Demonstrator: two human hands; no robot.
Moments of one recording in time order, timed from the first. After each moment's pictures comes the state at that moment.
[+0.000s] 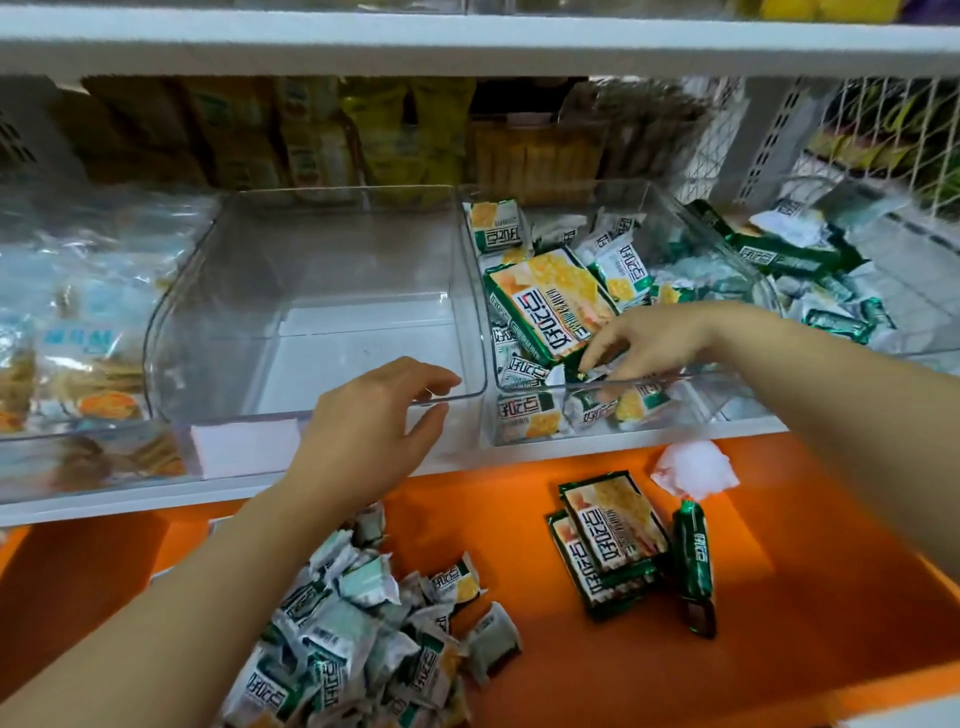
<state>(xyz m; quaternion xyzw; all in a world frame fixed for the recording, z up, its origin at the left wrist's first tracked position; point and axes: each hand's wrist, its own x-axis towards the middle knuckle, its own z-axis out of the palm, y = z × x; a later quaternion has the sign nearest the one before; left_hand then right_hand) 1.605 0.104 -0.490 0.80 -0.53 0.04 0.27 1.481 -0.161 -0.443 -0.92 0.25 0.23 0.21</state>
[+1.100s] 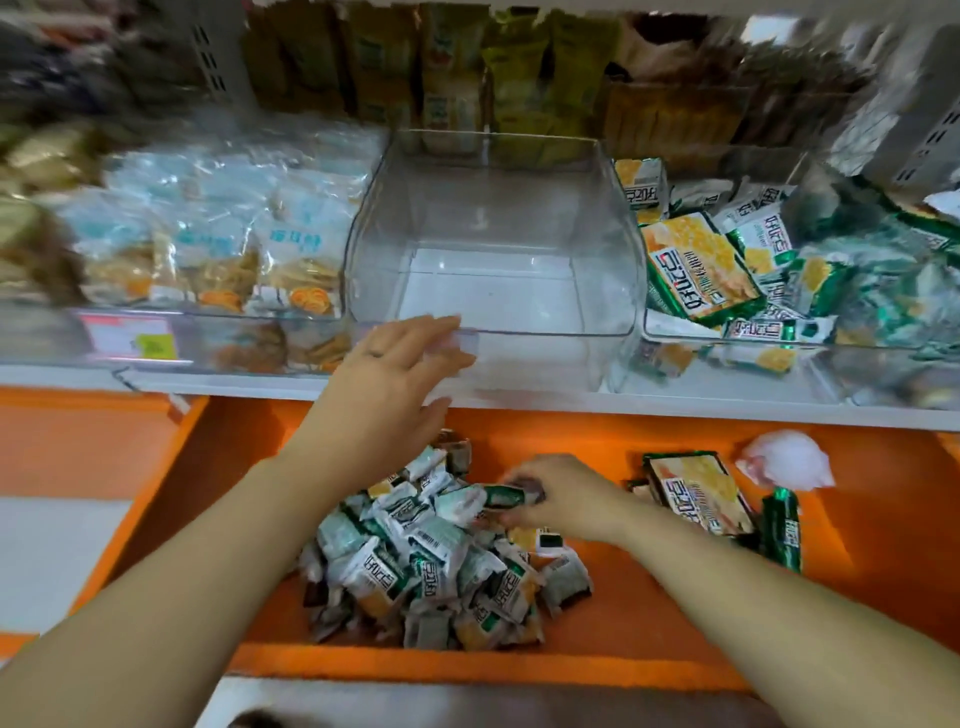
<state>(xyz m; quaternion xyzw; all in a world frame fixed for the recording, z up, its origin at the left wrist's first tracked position) 1.640 0.220 -0.509 0.79 -0.57 0.14 0.15 1.499 0.056 -0.573 -0.92 0.12 0.16 0.32</state>
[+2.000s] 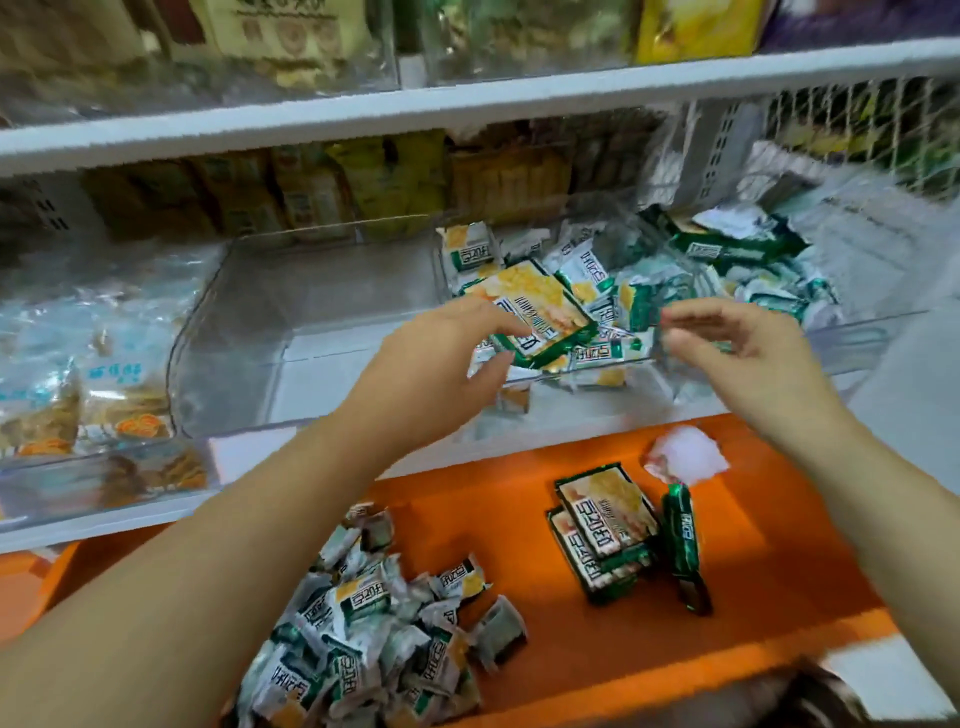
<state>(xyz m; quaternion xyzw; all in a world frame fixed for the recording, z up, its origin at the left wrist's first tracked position) 1.553 0.066 -0.417 0.73 -0.63 0.04 0.26 1.356 -0.102 -0.441 -0.80 0.29 -0.35 0.40</state>
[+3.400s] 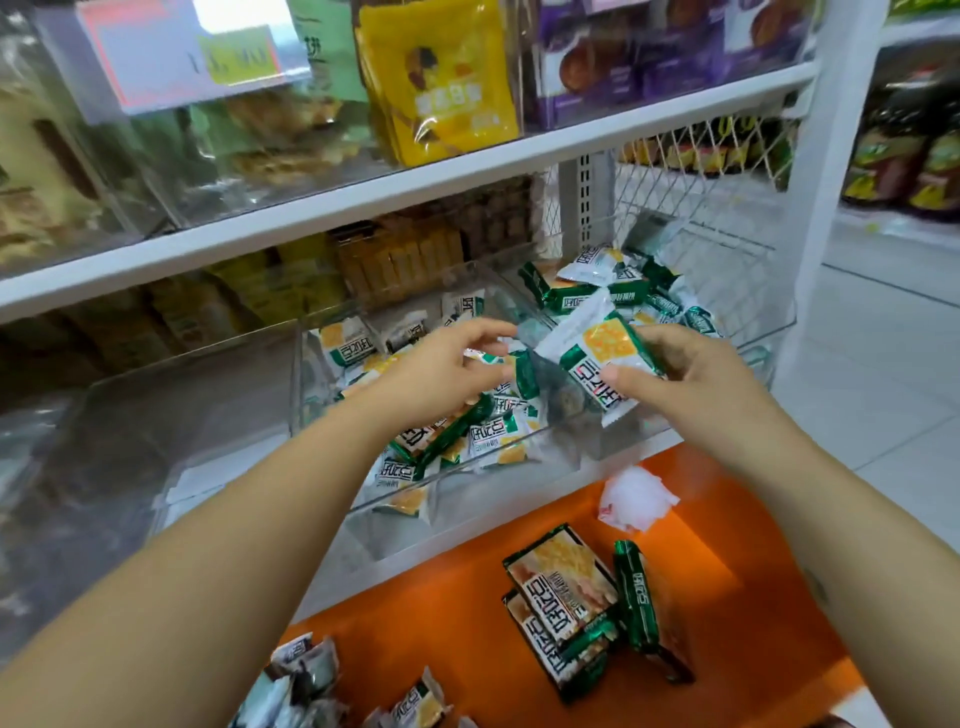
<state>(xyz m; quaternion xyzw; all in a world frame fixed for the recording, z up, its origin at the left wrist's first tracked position) 1.526 -0.093 -0.404 0.70 -0.61 -0.22 0.28 1.312 -0.163 -0.443 -0.72 0.30 -0.40 0.48</state>
